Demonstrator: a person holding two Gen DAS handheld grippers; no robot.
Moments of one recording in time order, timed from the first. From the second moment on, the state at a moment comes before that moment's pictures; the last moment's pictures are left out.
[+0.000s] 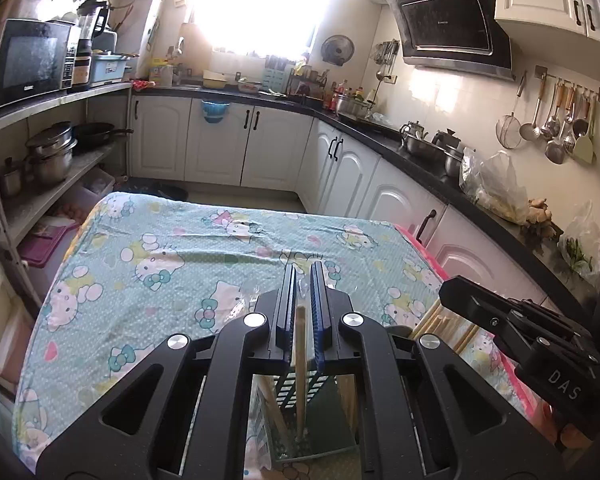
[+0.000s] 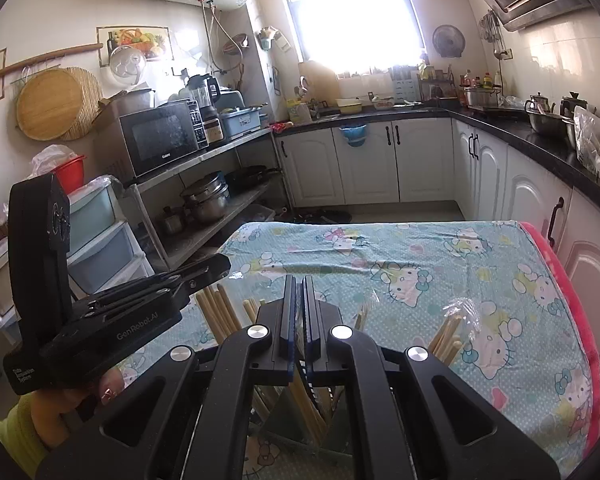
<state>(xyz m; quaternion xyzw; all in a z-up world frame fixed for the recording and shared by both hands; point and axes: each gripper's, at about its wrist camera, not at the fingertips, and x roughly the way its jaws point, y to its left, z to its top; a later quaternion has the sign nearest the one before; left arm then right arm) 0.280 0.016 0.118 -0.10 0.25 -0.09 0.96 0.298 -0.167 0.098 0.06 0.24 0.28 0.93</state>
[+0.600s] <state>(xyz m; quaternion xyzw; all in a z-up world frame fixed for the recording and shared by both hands) 0.254 0.025 0.113 -0.09 0.26 -0.09 0.96 0.285 -0.176 0.096 0.05 0.24 0.26 0.93</state>
